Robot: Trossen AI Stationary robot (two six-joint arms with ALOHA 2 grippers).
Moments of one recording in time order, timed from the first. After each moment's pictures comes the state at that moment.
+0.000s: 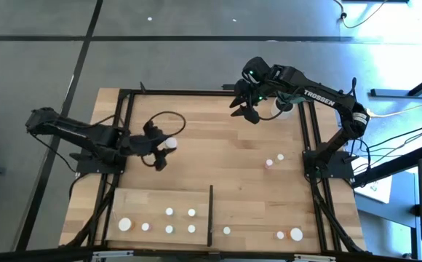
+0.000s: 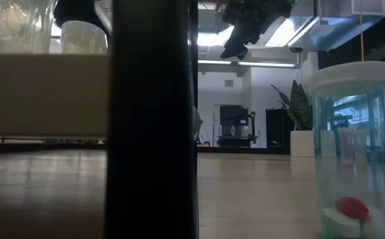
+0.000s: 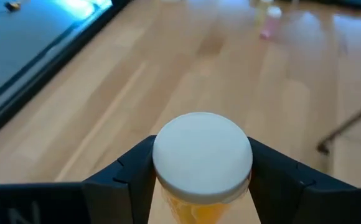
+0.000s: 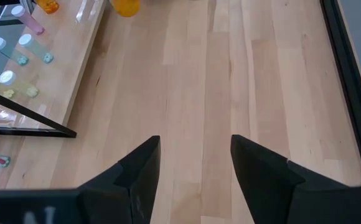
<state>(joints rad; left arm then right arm) -0.24 0.91 0.75 -0.55 -0.52 -0.44 -0.53 1.62 1.58 -0.88 -0.54 -0.37</state>
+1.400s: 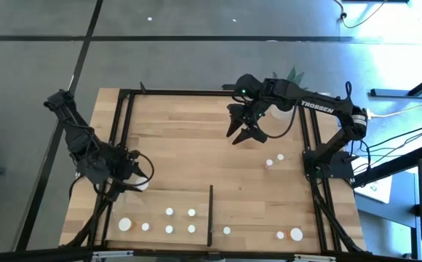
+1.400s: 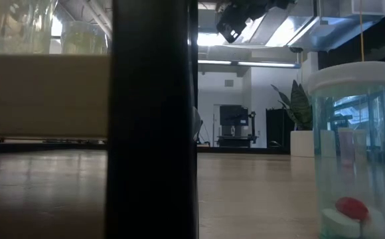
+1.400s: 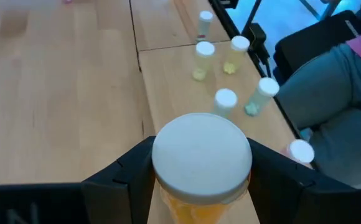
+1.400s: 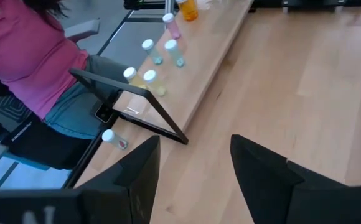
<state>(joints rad) -0.87 0.70 0.72 -0.73 -0.41 -0.49 -0.33 1.62 1.58 -0.92 -0.85 -0.40</state>
